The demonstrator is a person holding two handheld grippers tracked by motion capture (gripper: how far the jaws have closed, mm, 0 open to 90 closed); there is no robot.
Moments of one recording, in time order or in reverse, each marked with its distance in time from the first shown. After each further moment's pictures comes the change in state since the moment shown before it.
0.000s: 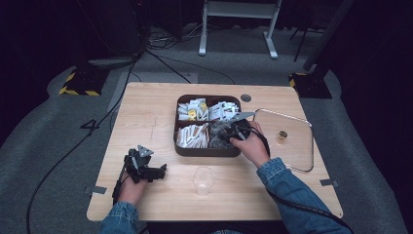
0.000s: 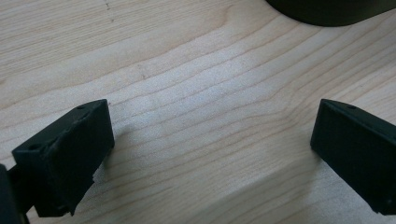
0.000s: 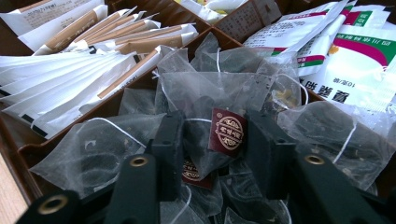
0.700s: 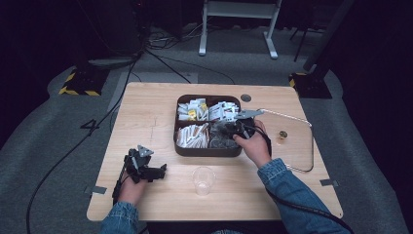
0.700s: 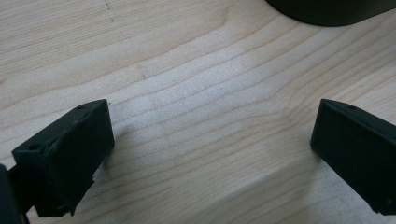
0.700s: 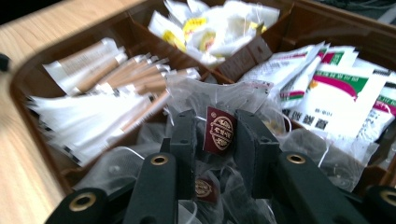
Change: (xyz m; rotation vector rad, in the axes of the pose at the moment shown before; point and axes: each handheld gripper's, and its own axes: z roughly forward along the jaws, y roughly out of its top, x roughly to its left) left arm 0.000 0.000 0.000 0.000 0.000 0.000; right arm -0.002 0.003 -0.020 -0.140 0.029 0.042
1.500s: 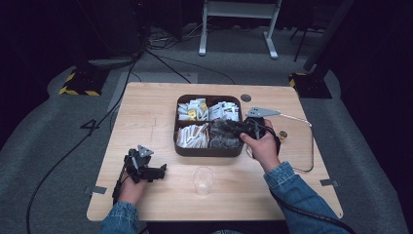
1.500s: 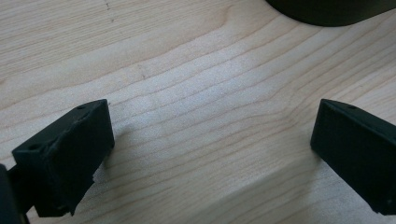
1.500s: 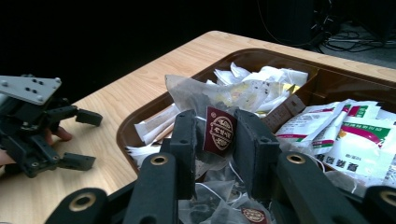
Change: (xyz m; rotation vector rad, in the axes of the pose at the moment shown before) left arm 0.000 0.000 0.000 0.000 0.001 -0.001; right arm 0.012 0.012 -0.043 -0.201 0.152 0.067
